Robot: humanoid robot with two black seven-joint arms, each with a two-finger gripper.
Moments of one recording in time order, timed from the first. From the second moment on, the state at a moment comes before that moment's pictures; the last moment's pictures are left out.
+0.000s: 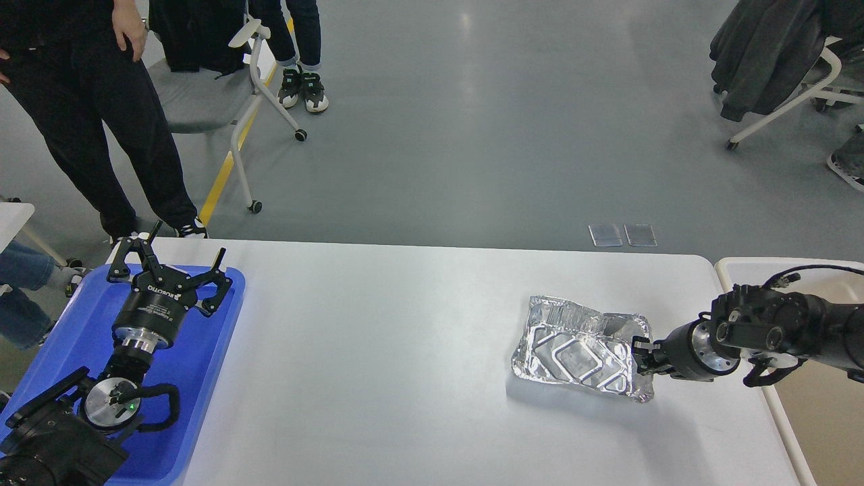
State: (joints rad) left arm -0.48 0.36 -0.88 -0.46 -0.17 -0.77 -0.42; right arm 1.24 -0.39 -0.94 0.83 -0.26 0.24 0.11
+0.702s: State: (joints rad) left arm -0.48 0.36 -0.88 -0.46 -0.17 -0.77 -0.42; right arm 1.58 -0.56 -1.01 1.14 -0.30 0.31 0.11
